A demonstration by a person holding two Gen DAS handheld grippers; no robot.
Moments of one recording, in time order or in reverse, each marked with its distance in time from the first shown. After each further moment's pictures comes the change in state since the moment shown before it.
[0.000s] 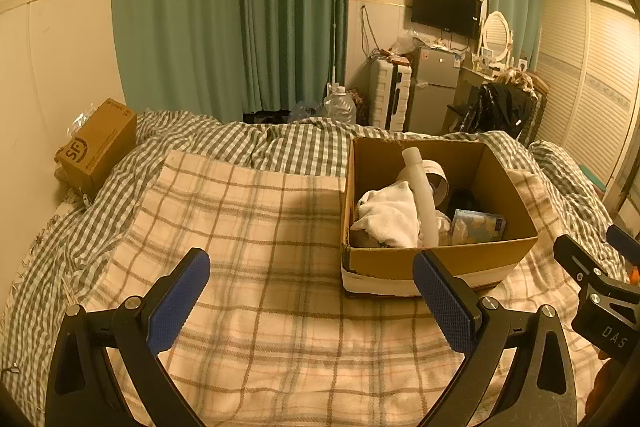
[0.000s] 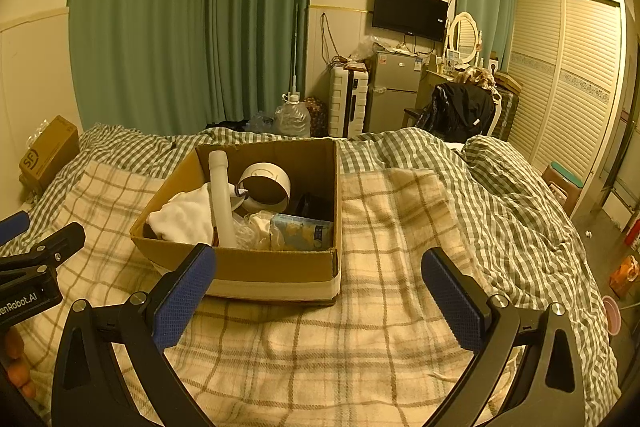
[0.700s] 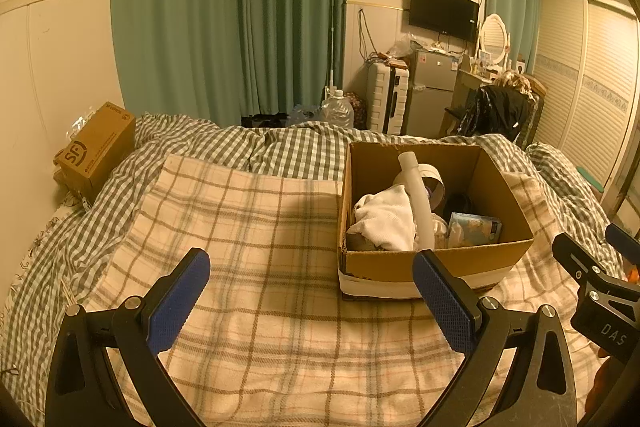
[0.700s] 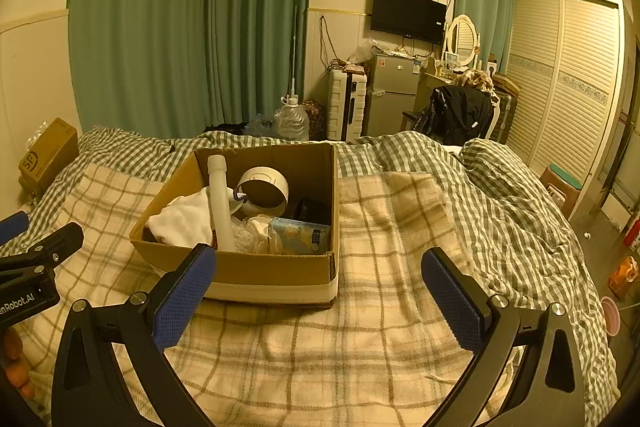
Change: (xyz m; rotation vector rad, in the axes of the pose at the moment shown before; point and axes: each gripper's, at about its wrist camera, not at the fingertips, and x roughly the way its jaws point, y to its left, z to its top) left arm -0.006 -0.004 0.001 -0.002 -0.014 -0.004; right arm -0.003 -0.001 0.004 -0.001 -0.007 -0.004
